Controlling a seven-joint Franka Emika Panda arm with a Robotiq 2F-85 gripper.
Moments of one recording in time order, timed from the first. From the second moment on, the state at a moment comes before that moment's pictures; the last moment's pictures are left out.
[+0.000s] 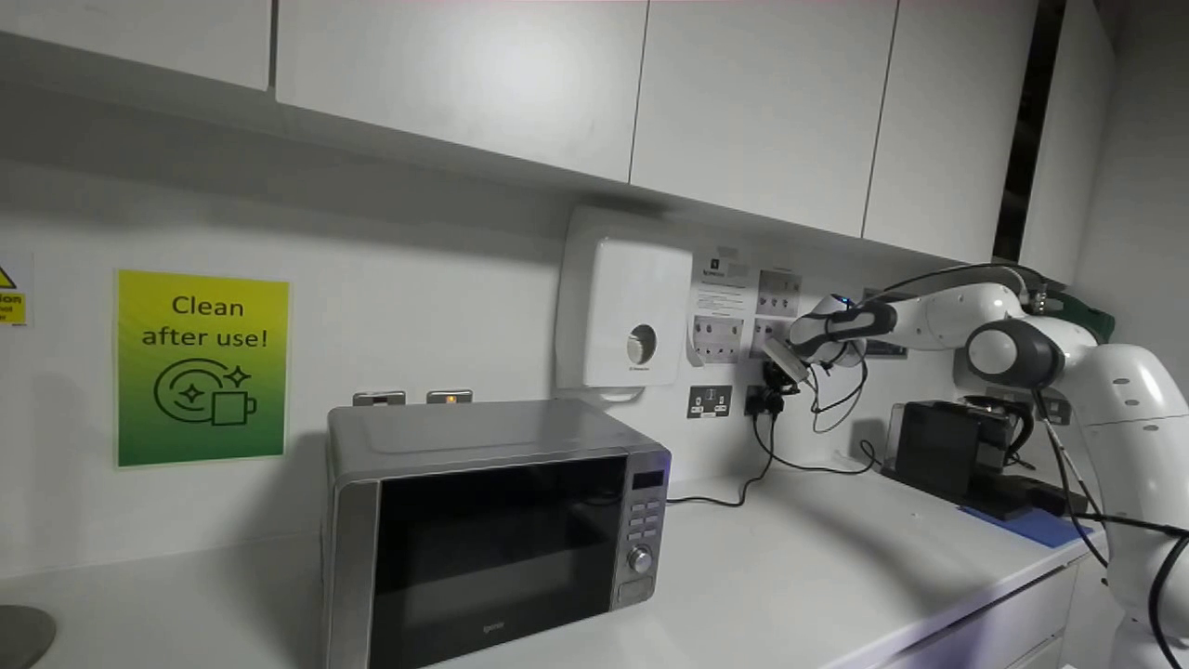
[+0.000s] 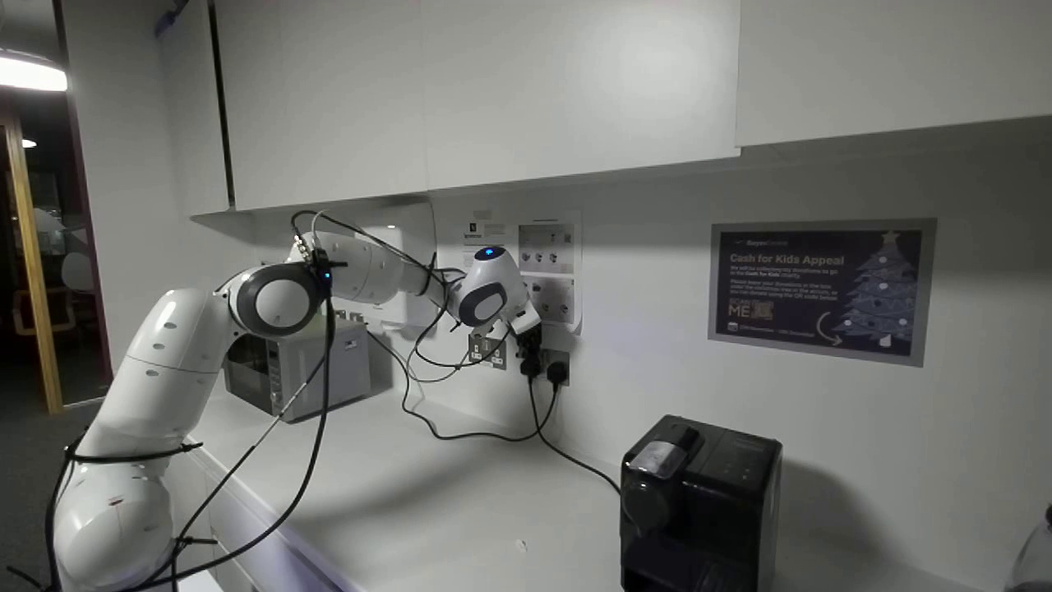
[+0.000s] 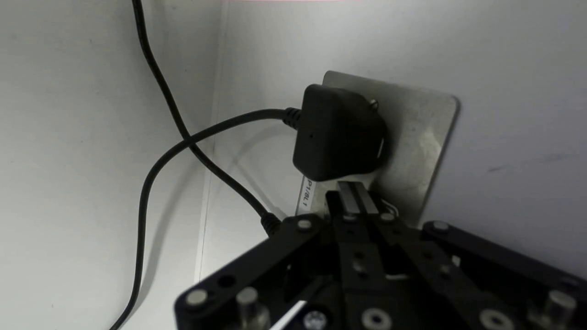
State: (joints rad) arm -0.07 0.43 -0.12 -1.47 0.25 2.47 1.06
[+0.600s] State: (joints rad) arm -0.07 0.44 -0.12 -1.47 0.25 2.47 1.06
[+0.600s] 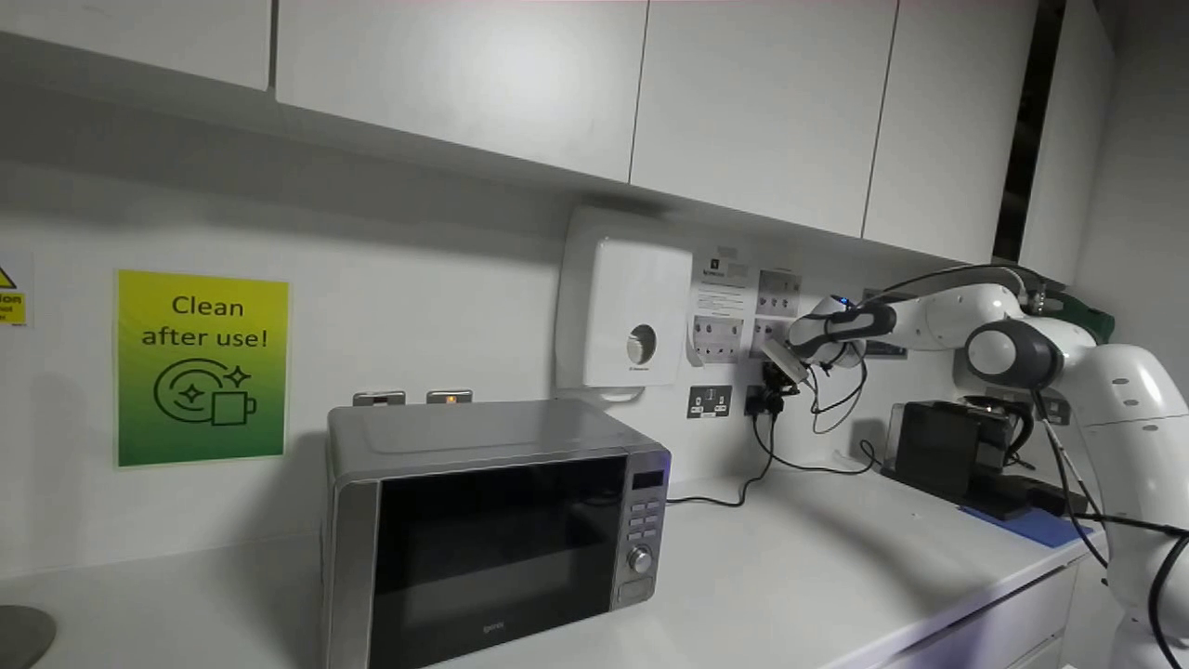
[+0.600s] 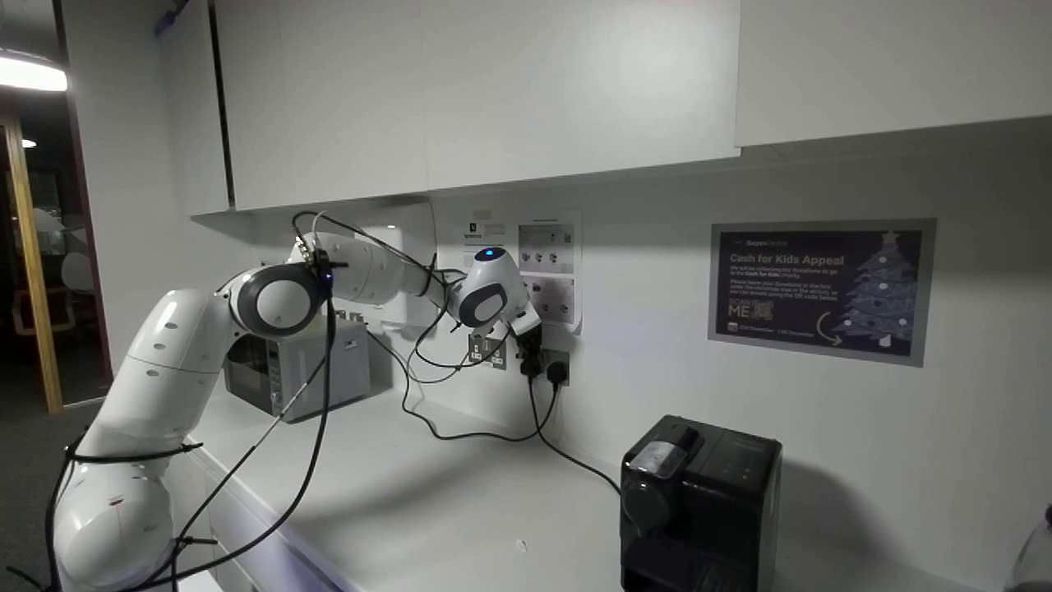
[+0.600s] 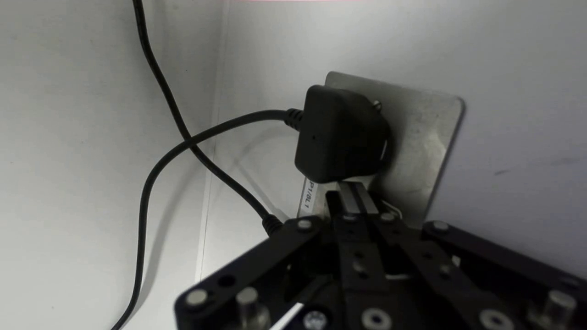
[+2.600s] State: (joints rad) arm -0.06 0.26 -0.12 -1.70 0.19 2.48 0.96
